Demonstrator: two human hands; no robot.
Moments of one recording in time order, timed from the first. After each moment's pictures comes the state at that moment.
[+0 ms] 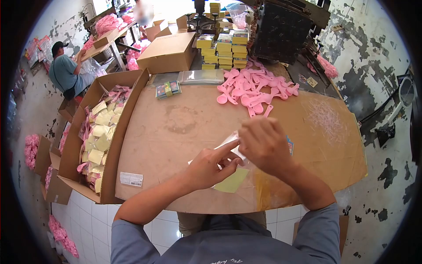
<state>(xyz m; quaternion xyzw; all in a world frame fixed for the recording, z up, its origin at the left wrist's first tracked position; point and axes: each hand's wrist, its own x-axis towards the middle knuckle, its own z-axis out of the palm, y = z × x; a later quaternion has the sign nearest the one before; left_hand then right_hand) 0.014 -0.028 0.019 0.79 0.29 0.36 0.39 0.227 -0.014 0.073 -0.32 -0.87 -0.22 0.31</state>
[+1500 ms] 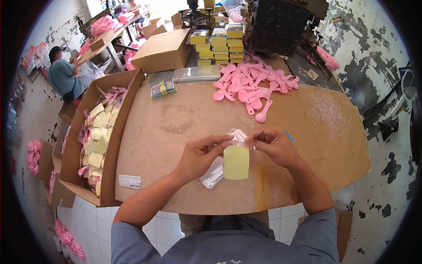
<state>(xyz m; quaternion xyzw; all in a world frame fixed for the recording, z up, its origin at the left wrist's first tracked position) 0.016 -0.007 0.002 0.61 0.32 0.44 0.58 0.274 0.000 0.015 -0.35 -0.60 0.59 0.41</state>
